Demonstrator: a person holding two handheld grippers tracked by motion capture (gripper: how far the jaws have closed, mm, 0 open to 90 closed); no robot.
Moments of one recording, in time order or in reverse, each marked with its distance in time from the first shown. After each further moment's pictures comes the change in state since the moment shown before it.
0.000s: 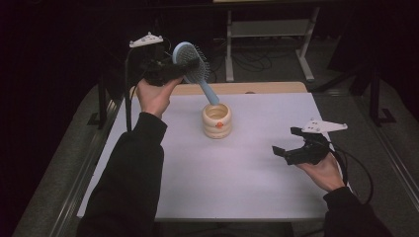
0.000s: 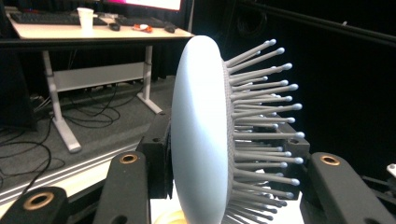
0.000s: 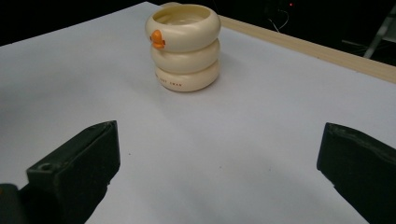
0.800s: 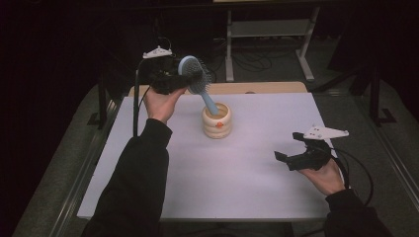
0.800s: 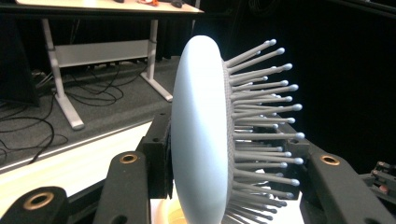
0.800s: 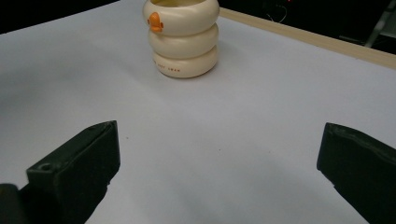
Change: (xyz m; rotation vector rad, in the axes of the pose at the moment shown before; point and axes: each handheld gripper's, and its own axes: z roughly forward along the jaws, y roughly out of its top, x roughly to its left) left arm 0.015 -0.033 0.026 0.070 0.018 -0.028; right arm 0.001 -0.016 -0.002 0.008 -0.009 -0.001
